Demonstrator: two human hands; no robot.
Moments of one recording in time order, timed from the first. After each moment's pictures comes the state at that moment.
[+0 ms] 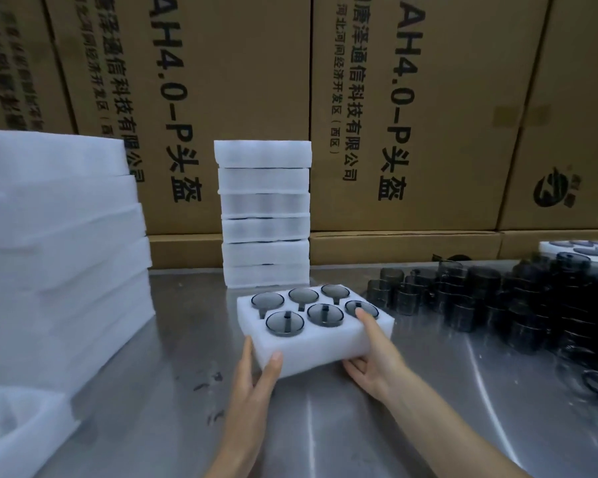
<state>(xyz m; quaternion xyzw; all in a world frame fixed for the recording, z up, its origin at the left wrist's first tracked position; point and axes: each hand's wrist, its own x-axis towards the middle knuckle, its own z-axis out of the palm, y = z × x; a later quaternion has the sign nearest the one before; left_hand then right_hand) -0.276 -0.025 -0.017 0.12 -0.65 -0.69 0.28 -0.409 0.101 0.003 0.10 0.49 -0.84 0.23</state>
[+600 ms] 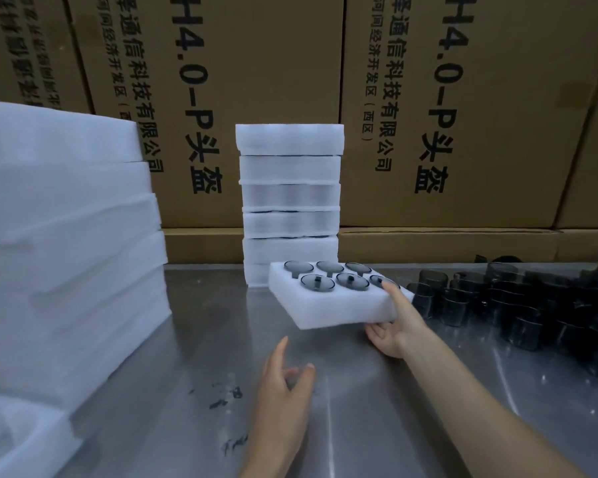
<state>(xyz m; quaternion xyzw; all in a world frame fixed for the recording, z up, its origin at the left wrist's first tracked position) -0.324 -0.045 -0.030 0.24 -0.73 -0.59 0.26 -0.500 0.056 0.016 0.13 0.43 -0.85 0.26</state>
